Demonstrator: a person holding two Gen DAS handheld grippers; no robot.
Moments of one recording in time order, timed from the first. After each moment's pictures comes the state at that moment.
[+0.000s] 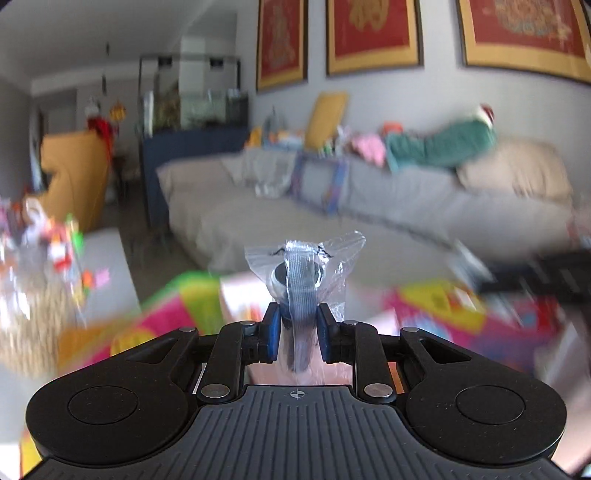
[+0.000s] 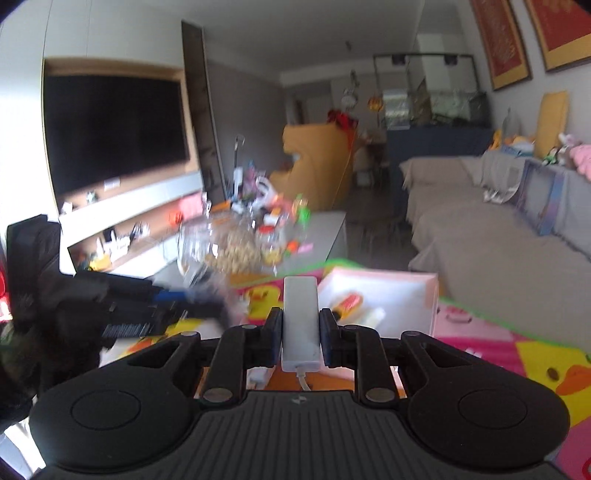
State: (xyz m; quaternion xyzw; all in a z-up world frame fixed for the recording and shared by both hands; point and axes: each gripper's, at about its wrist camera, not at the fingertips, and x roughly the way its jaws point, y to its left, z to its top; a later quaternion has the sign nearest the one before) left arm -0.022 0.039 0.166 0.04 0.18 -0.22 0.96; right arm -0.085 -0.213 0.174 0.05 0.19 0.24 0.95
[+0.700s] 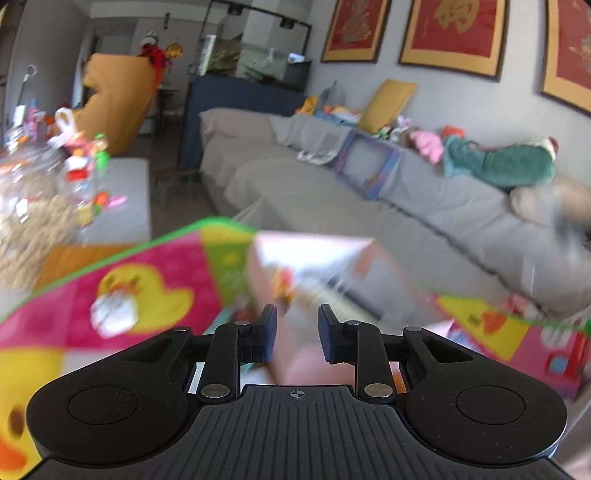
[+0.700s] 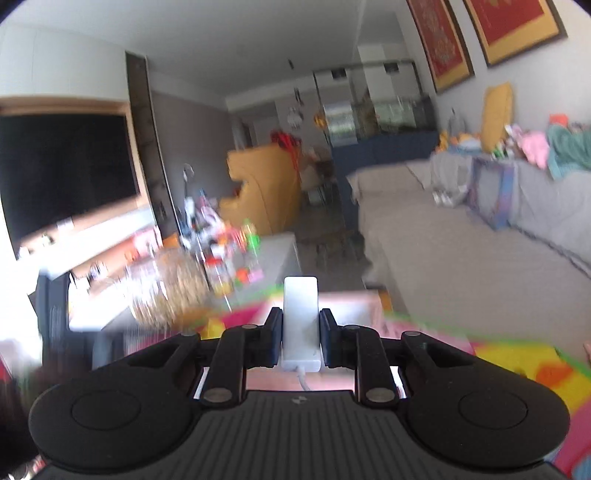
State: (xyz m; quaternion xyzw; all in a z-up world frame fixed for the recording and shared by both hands) left arm 0.024 0.075 0.089 -0.07 0.27 -0.15 0.95; right arm -0.013 -0.235 0.183 0.09 0.16 0.19 0.96
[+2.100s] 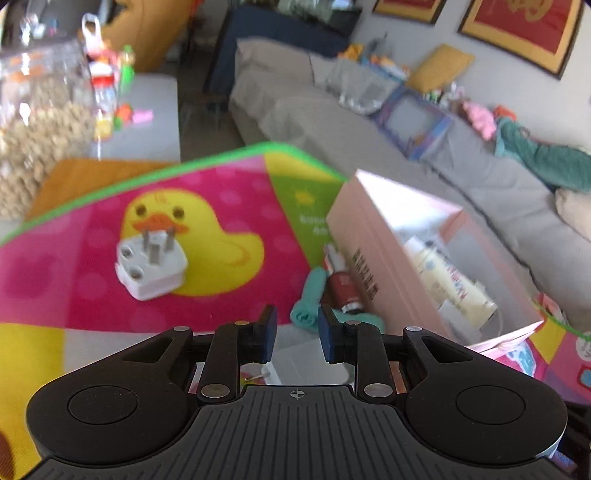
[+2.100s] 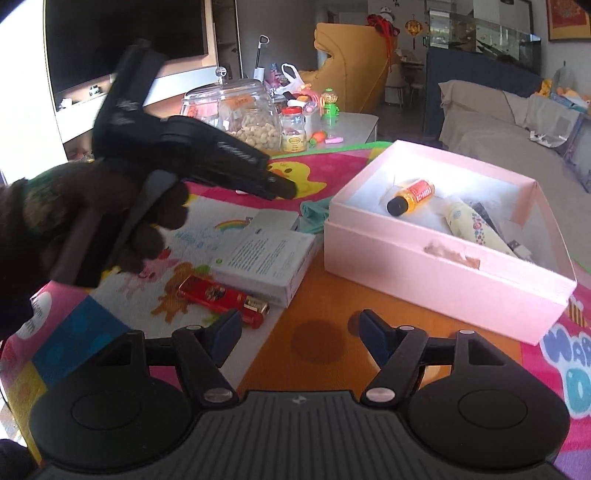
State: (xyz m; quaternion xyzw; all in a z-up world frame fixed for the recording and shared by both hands) left arm 0.127 0.130 0.024 -0.13 0.39 -0.15 0.90; right arm -0.001 -0.089 0.031 -0.05 0.34 0.29 0.89
